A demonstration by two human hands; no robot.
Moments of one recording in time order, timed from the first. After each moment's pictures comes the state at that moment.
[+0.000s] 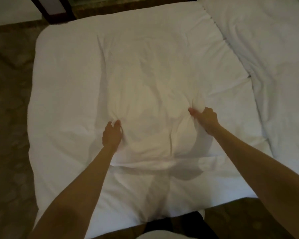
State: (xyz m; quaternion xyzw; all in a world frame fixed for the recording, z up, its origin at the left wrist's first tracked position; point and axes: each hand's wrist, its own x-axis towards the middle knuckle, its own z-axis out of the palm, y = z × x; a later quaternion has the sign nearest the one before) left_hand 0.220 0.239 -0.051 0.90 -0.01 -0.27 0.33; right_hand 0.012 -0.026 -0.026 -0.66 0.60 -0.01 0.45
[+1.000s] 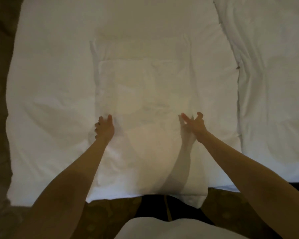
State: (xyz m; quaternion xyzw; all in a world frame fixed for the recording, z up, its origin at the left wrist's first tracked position) left_hand 0.097 0.194 -0.061 0.92 0.06 -0.32 0.22; right_hand -0.101 -0.061 -0.060 -0.58 0.59 0.07 0.56
